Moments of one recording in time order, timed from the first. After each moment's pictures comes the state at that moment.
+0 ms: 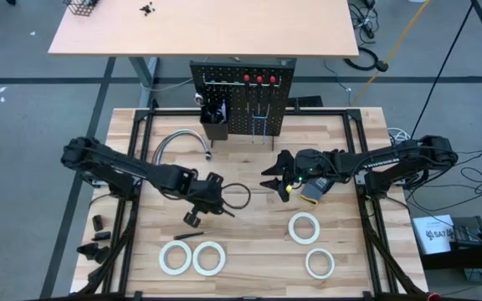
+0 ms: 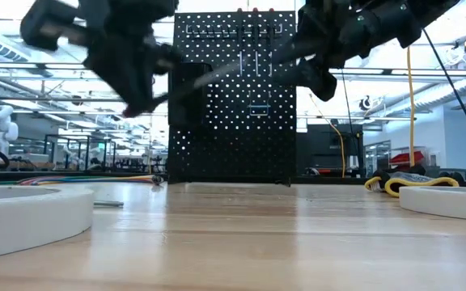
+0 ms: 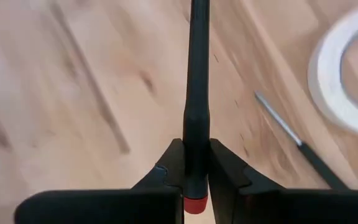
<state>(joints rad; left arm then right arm) -0.21 1.51 1.05 -0.67 0.01 0.34 -0.01 1.31 0.70 0.22 -0.01 0.43</state>
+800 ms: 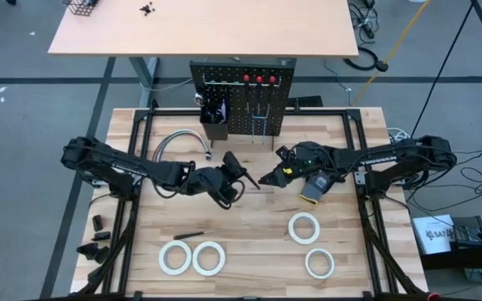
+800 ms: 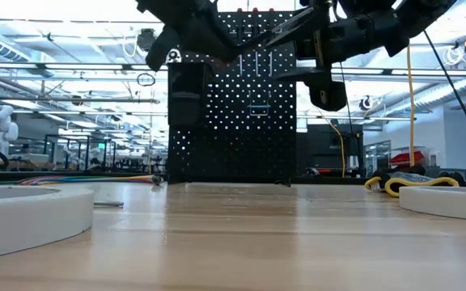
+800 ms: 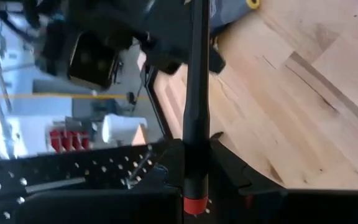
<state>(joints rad) -0.16 1.49 1.05 -0.11 -0.52 1.09 -0.09 1.33 0.70 0.28 -0.26 1.04</state>
